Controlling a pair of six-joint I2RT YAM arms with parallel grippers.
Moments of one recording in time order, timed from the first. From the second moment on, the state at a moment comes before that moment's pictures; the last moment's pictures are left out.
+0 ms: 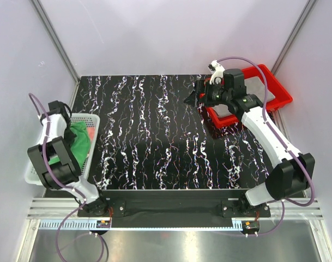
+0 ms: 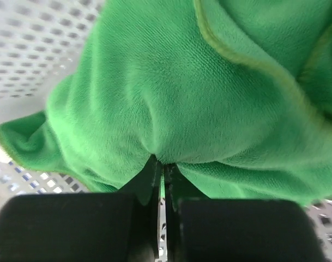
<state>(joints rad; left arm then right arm) 0.44 1.61 1.15 -0.87 -0.39 -0.41 0.34 1.48 1.40 -0.41 -0.44 0.33</state>
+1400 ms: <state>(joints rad) -0.46 1.28 0.88 -0.48 0.14 -0.59 0.34 1.46 1.01 -0.49 -0.12 0.44</state>
